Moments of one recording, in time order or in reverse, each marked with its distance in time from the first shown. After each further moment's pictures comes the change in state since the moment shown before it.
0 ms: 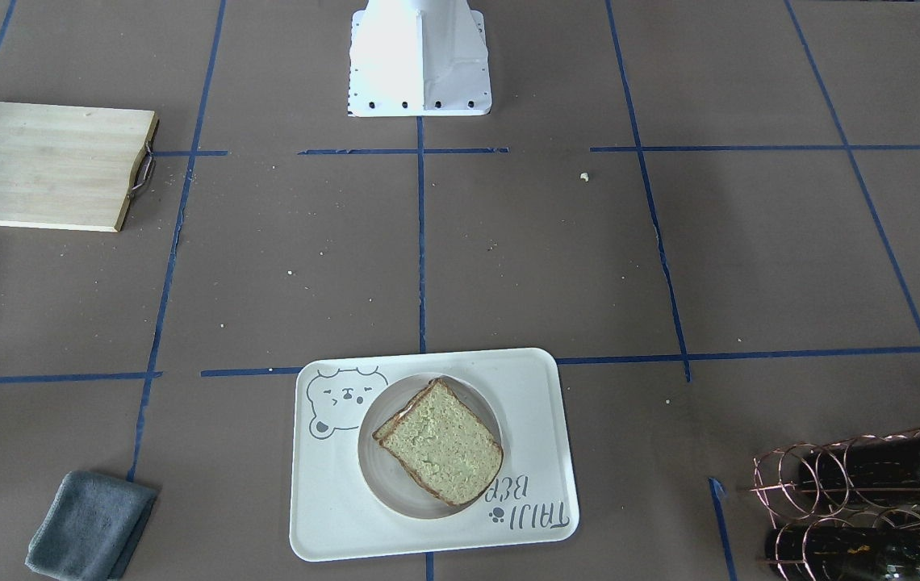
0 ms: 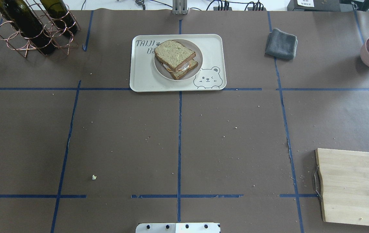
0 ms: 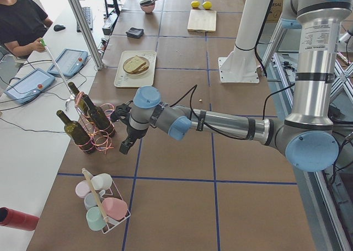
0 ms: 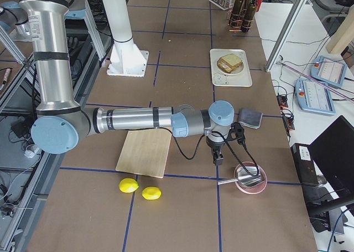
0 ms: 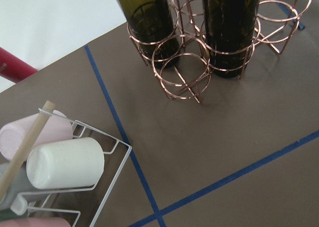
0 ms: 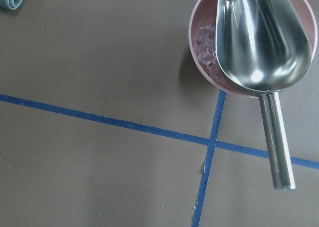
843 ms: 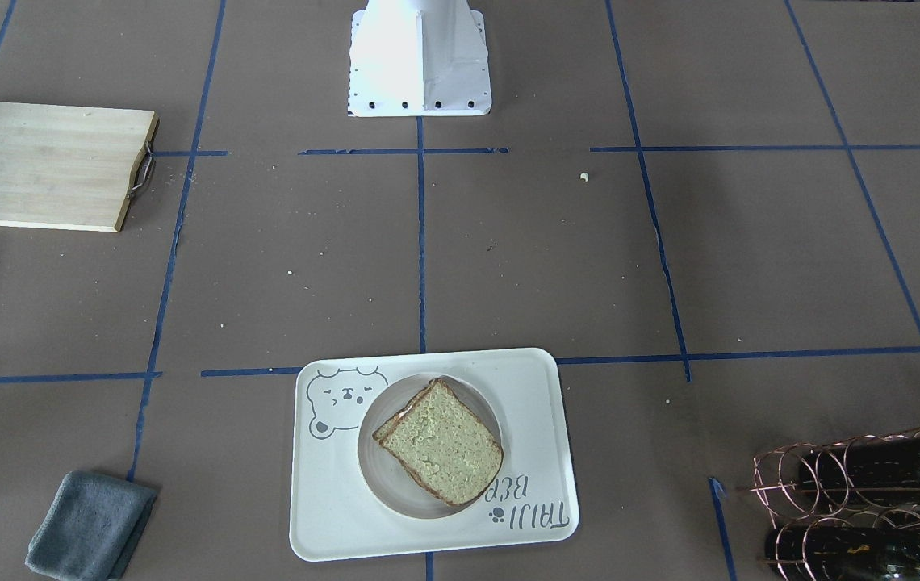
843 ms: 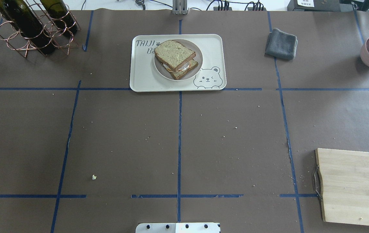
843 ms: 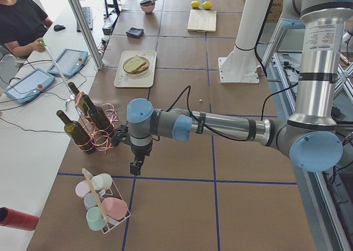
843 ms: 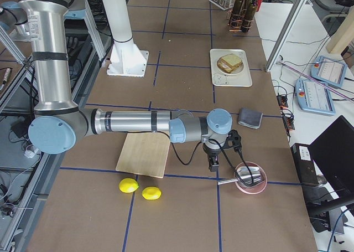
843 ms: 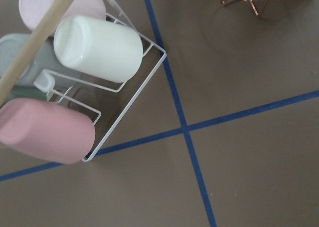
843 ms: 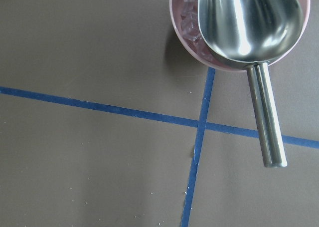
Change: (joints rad) left arm -0.085 -0.013 0.006 0.396 -0.030 0.135; right arm 0.005 -0.021 -0.035 -0.004 0.010 0.001
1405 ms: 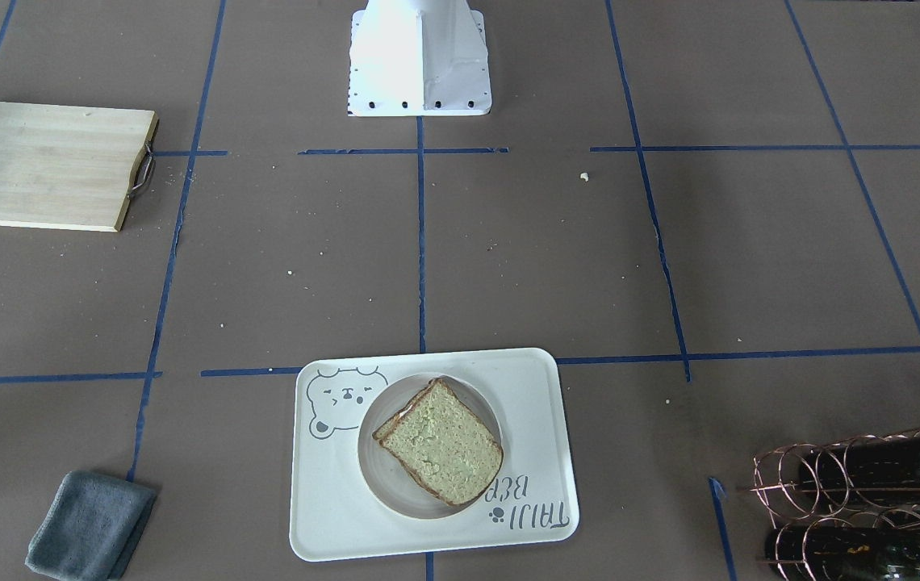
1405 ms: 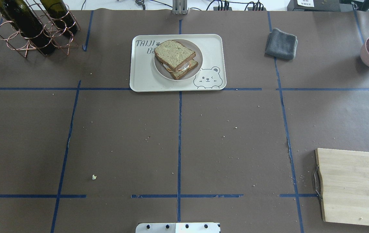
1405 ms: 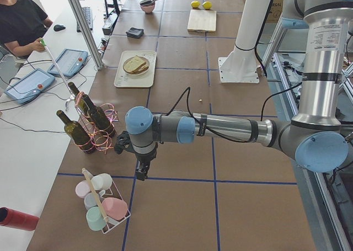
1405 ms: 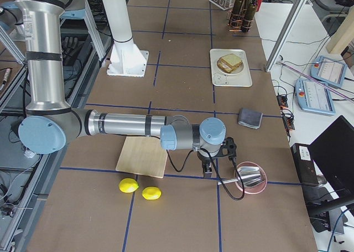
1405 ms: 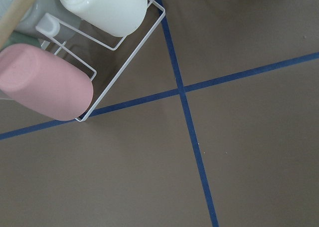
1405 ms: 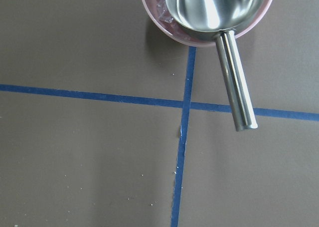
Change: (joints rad) left arm -0.042 0.008 0.009 0.087 -0.091 0.073; right arm 0.070 -0.048 0.000 0.001 0.050 0.000
